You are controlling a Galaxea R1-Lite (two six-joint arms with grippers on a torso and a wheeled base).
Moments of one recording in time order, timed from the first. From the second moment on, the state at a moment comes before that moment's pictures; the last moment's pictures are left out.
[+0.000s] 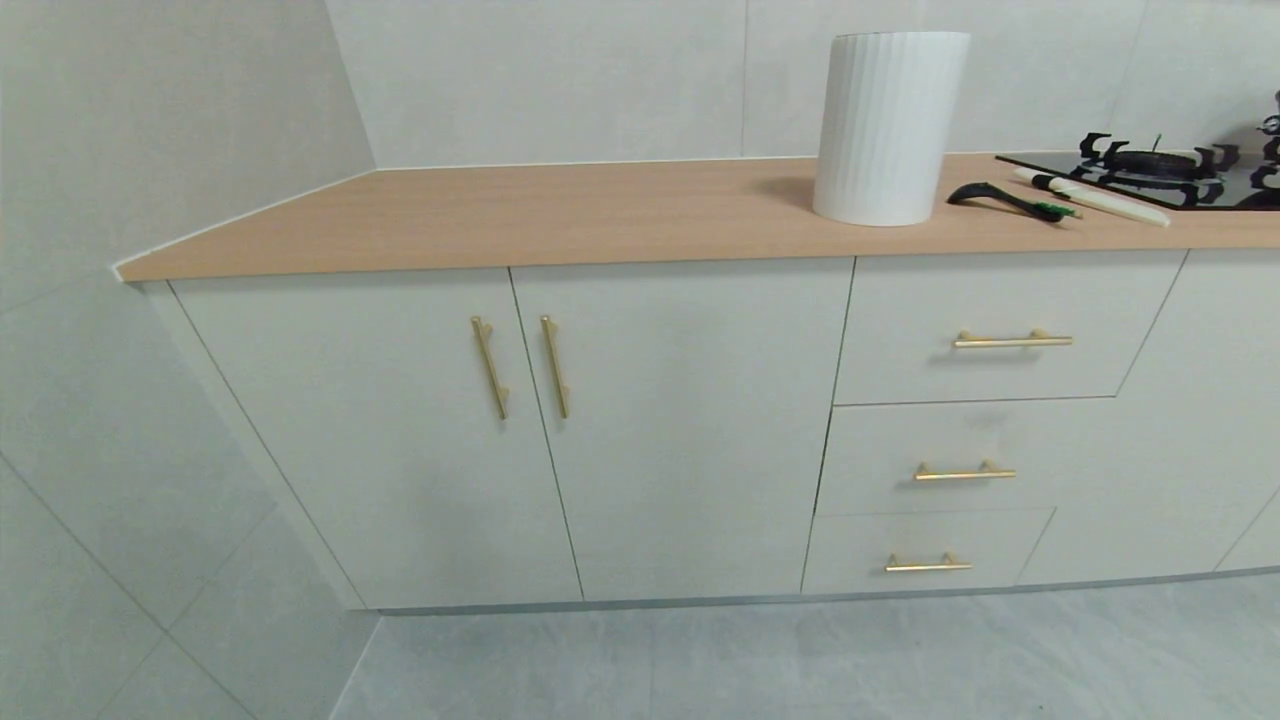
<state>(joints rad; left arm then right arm) 0.00 0.00 0.00 0.00 -0.03 0.07 0.00 0.00 0.00 0.00 0.00 0.01</state>
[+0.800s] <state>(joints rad) 0.00 0.00 0.00 0.00 -0.03 0.05 0.00 0.00 0.00 0.00 0.00 0.01</state>
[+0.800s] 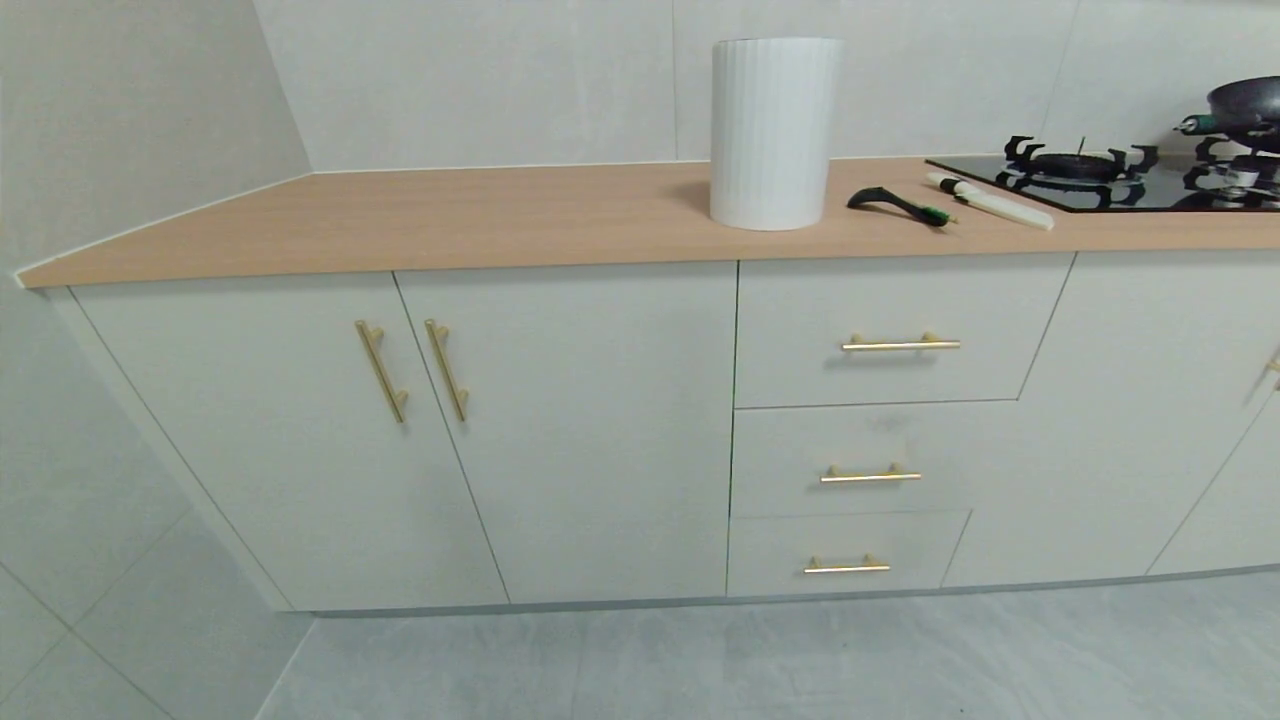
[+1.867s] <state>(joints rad) 0.00 0.00 0.00 0.00 -0.03 0.04 0.00 0.00 0.00 0.00 0.00 0.00</state>
